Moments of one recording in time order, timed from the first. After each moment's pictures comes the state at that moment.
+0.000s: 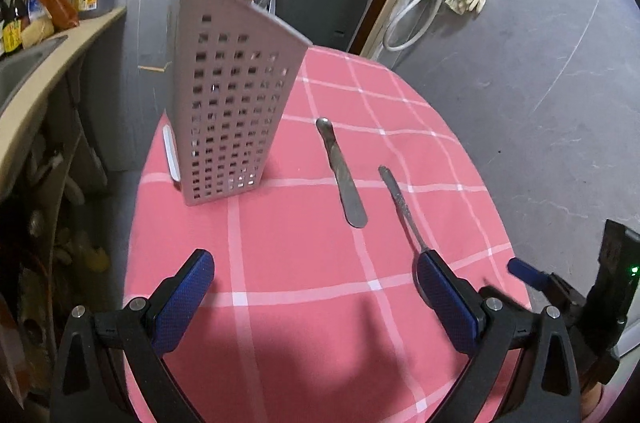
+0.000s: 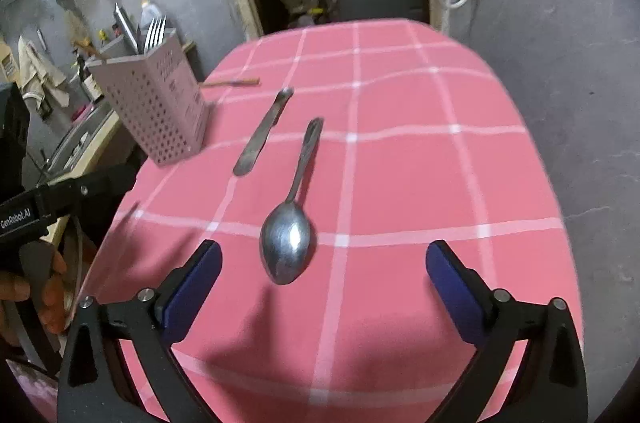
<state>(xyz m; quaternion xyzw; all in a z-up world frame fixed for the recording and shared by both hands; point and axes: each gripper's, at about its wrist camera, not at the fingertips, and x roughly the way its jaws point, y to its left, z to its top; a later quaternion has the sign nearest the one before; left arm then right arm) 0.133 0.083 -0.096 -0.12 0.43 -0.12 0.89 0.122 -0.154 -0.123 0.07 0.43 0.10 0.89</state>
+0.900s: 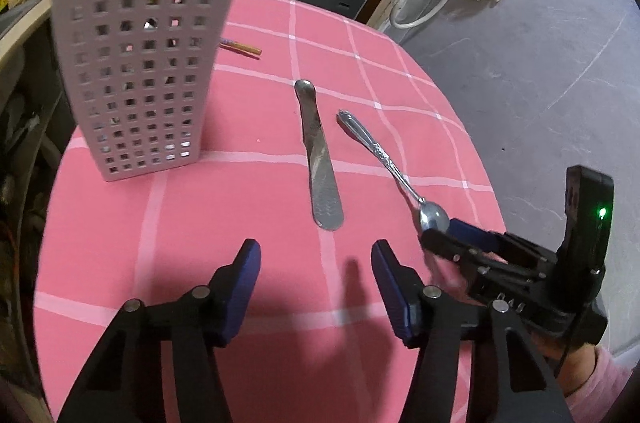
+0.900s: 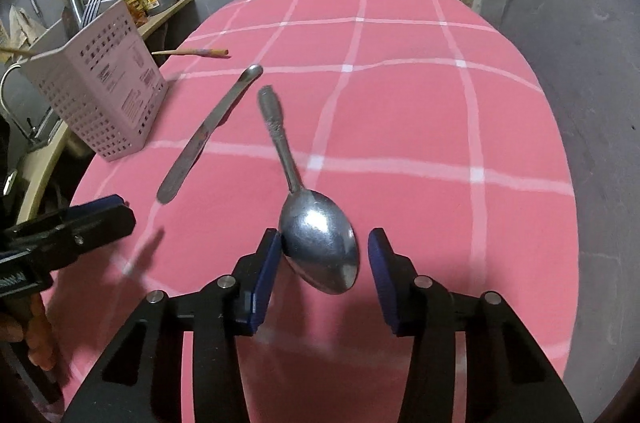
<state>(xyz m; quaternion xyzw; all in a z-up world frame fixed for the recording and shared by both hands) 0.176 0.035 -0.136 -0.16 0.48 -0.12 0.85 0.224 -0.167 -0.147 0.01 0.50 0.15 0.85</state>
